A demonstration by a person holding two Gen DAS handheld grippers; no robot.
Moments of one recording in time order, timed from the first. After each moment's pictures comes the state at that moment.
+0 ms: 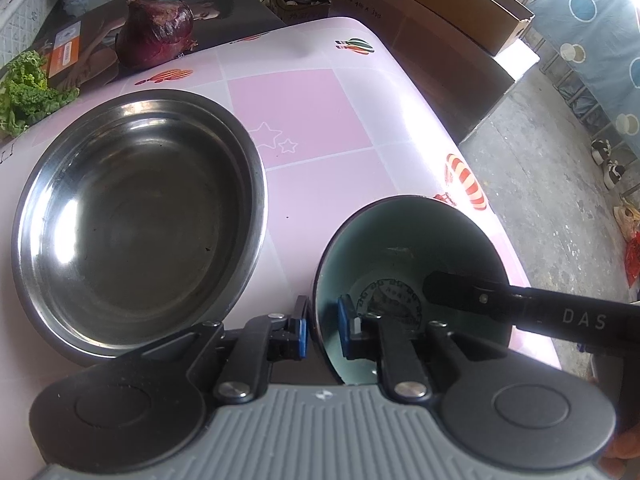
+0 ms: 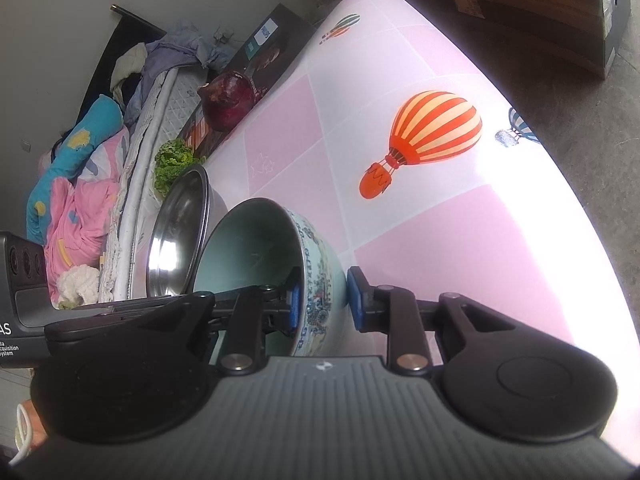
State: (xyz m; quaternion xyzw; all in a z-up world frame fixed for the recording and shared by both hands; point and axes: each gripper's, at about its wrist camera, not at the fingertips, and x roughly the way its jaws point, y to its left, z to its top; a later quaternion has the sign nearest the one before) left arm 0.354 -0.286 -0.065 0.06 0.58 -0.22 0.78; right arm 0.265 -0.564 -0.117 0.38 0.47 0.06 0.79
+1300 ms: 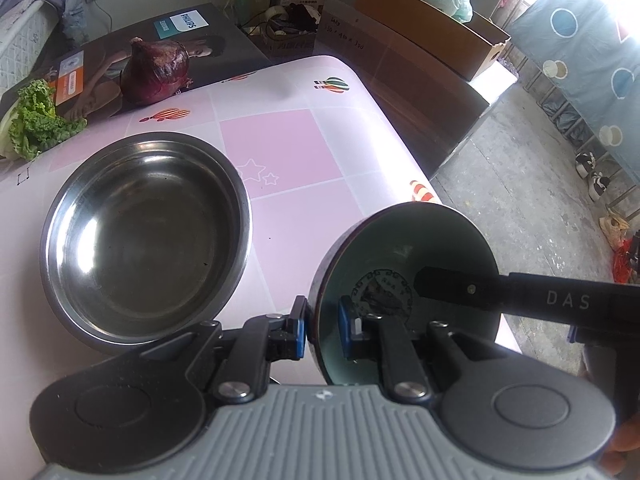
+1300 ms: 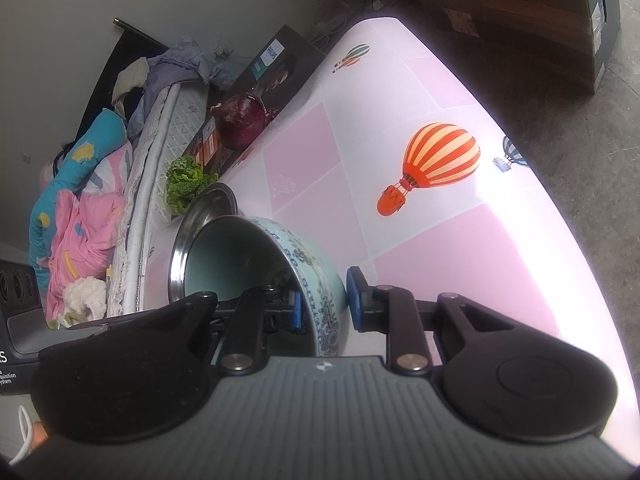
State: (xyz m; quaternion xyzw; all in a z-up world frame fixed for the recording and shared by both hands) left arm 0.336 -0.279 -0.024 0.05 0.55 -0.24 0.80; right arm 0.255 -0.568 -0.074 0.38 0.46 0.05 0.80
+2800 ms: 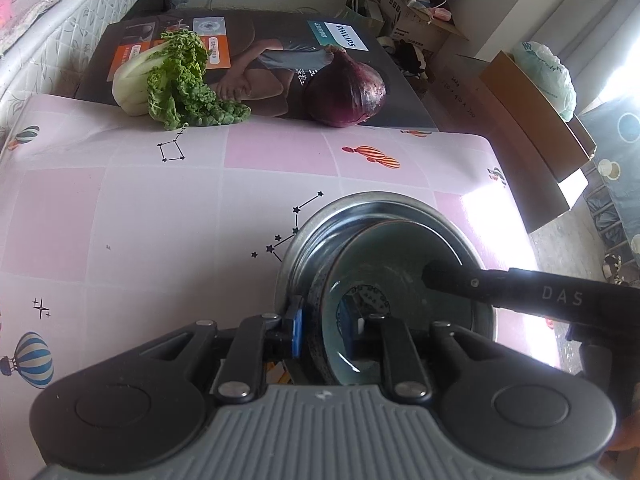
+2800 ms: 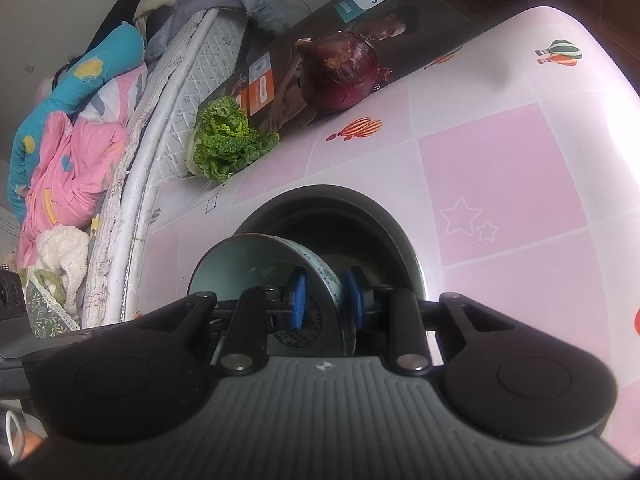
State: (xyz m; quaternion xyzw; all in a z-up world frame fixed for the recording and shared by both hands) left arm 0.432 -0.116 -0.039 -0.07 0.55 -0.15 0.82; right arm 0.414 -0.414 -0.070 0.27 0.50 0.11 0.81
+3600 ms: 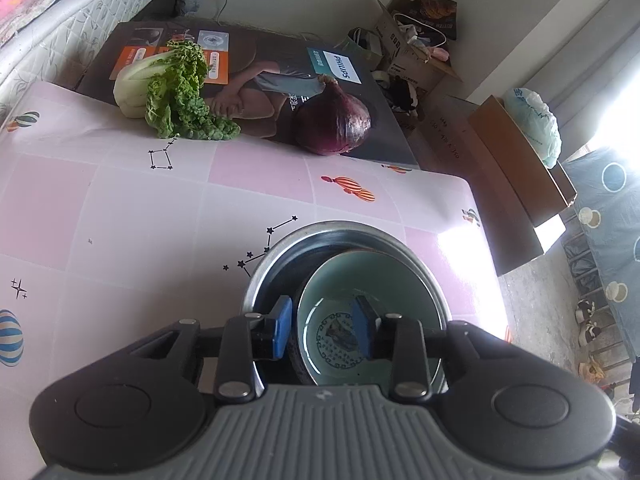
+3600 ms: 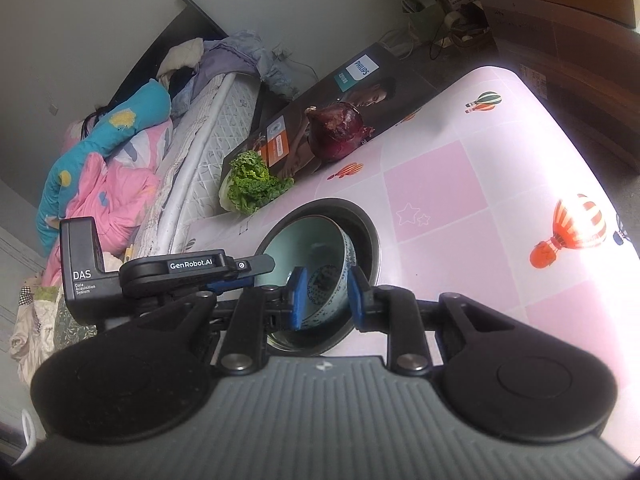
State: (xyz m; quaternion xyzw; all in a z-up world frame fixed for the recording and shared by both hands) left arm 0.421 -0.115 -0.027 -0.14 0.51 -0.15 0.83; right arm 0.277 -0.471 0.003 0.30 0.42 0.10 0.85
